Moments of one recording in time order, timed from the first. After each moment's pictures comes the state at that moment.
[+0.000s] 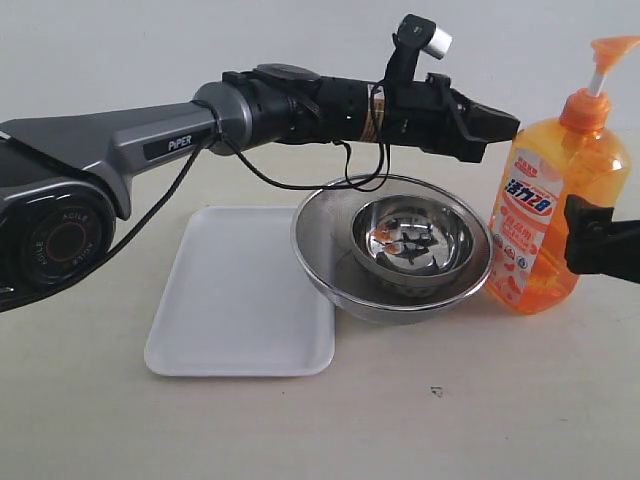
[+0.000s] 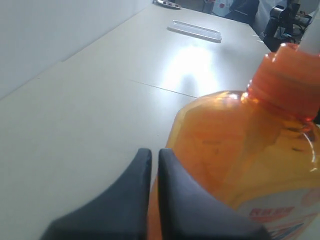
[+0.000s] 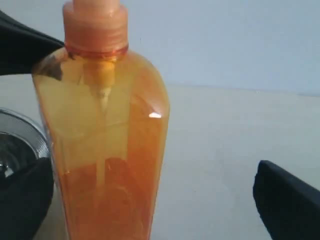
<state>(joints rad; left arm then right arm) -0.56 2.56 -2.21 1.57 -0.84 -1.55 0.35 1.27 -0.23 0.54 -0.78 -0.38</state>
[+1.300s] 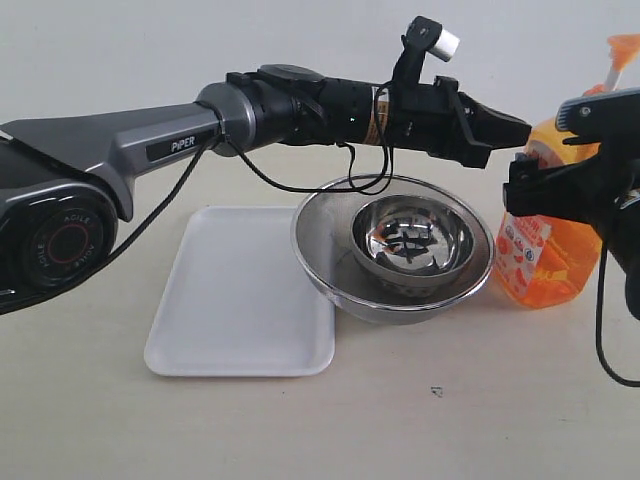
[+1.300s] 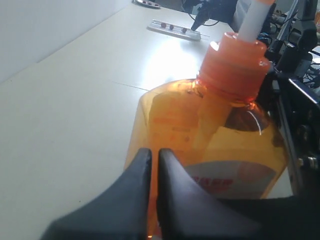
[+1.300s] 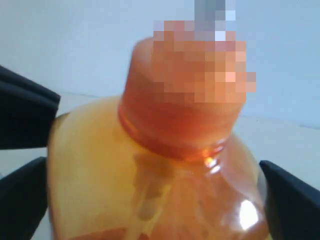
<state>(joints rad) -0.57 2.56 -2.21 1.57 -0.90 -1.55 0.35 1.64 -0.54 0.59 -0.87 -0.49</state>
